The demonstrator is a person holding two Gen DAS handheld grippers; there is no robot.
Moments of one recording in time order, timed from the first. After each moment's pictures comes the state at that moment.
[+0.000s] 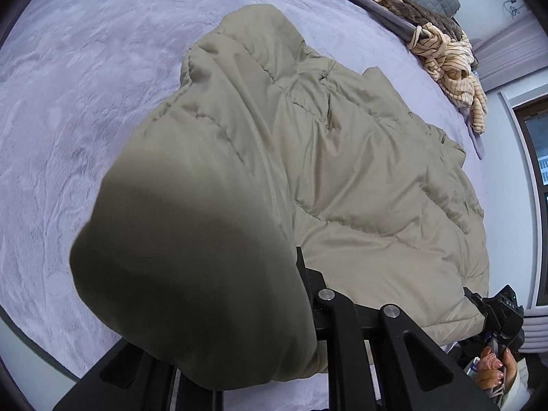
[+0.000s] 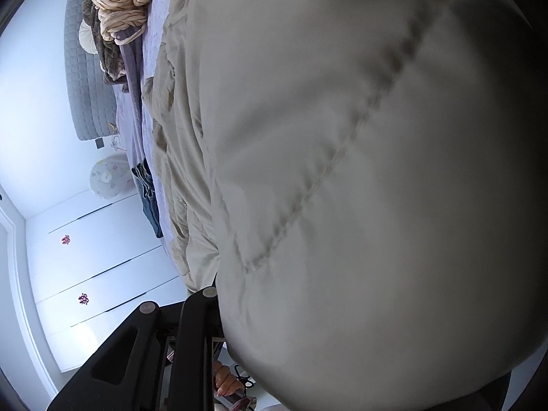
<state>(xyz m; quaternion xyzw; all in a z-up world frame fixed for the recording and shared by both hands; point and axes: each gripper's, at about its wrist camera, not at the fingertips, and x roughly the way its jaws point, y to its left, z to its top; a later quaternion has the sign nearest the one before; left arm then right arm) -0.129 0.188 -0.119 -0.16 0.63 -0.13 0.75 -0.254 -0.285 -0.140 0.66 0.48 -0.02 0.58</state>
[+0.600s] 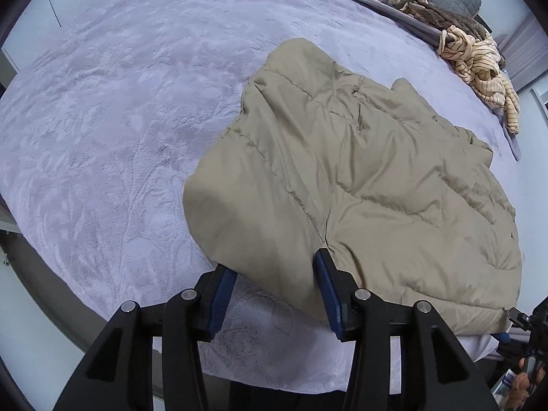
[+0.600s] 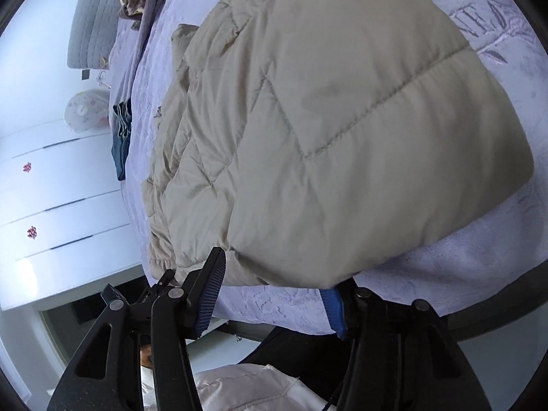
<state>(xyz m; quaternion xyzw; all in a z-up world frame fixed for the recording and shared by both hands) -0.167 0.206 -0.073 -0.10 0.62 -0.03 0.78 -0.237 -0.270 -0.090 0.52 0.58 0.02 0.63</state>
